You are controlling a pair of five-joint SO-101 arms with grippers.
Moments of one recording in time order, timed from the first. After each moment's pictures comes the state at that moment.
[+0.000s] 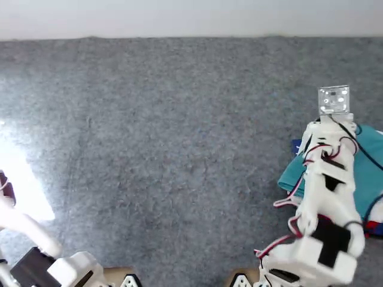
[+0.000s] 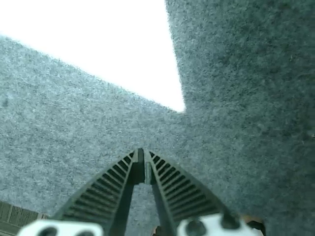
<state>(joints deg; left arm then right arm) -54.6 -10.8 11.0 99.2 -21.3 22.7 1.0 42.5 -8.4 25.7</state>
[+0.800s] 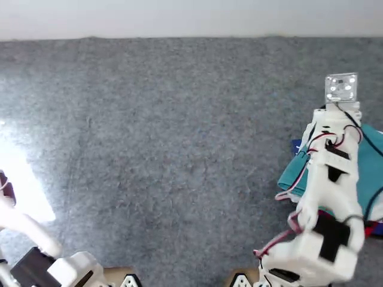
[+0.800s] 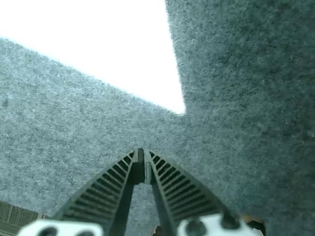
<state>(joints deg) -54.6 -10.8 11.0 99.2 -21.3 21.2 -2.3 37.0 -3.2 23.3</state>
